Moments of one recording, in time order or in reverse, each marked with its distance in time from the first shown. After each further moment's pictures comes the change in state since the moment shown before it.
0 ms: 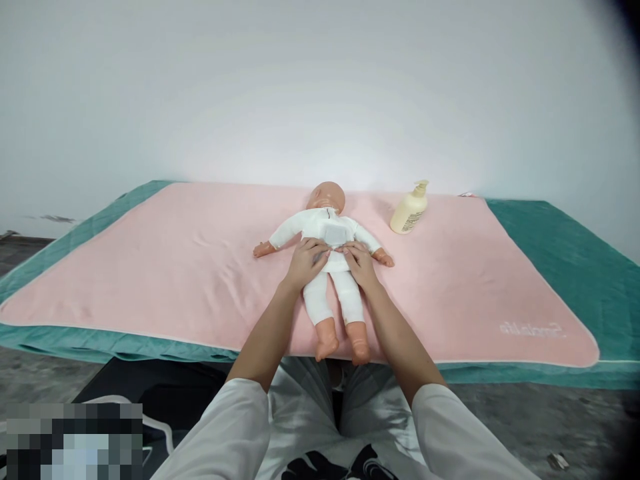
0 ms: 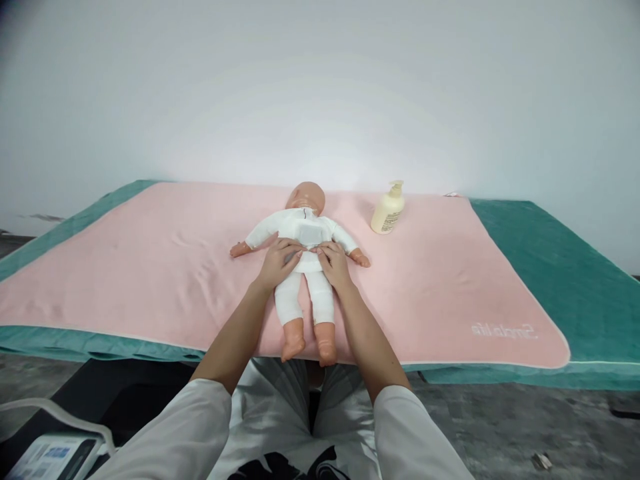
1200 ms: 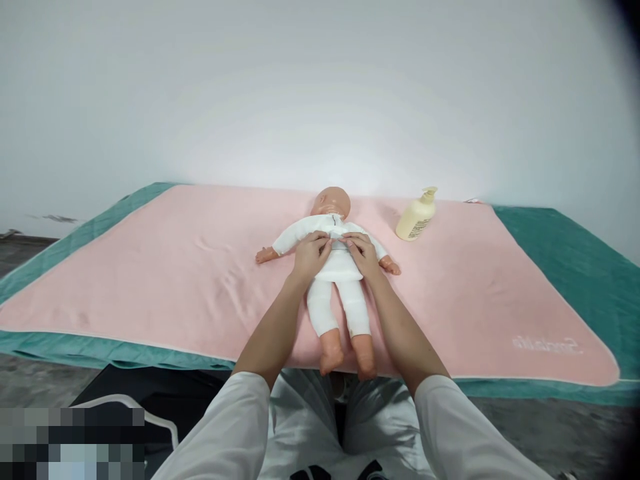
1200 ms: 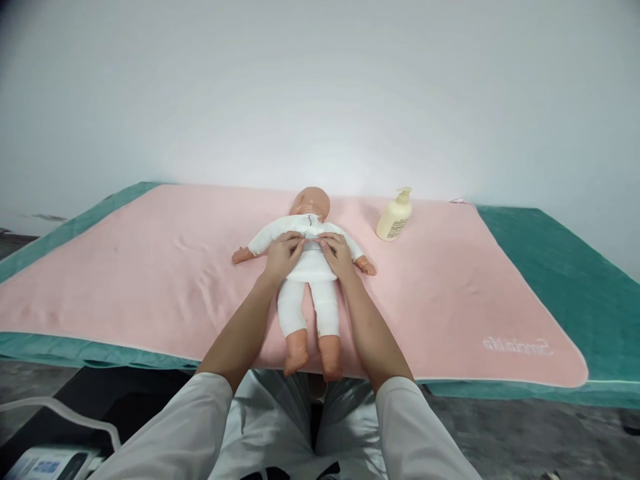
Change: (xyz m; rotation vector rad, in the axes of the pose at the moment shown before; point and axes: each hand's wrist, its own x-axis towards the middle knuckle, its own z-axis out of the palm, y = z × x) left_hand 0.032 -0.010 0.005 0.029 0.120 -0.104; right_hand 0.039 0.011 0.001 0.095 0.021 -0.030
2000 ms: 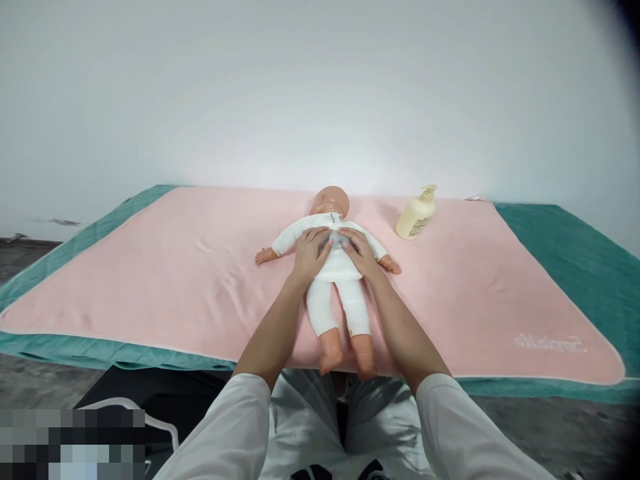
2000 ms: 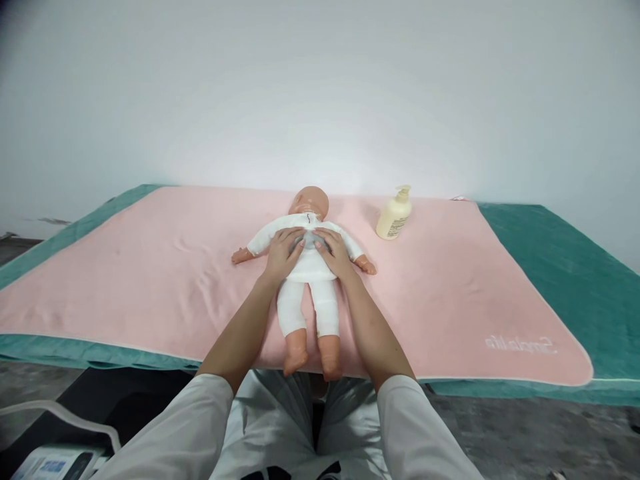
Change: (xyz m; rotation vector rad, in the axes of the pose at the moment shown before) left_hand -0.002 0.000 -0.003 0.062 0.037 0.070; right_hand 0.002 0.000 -0.001 -0.020 -0.099 -0.061
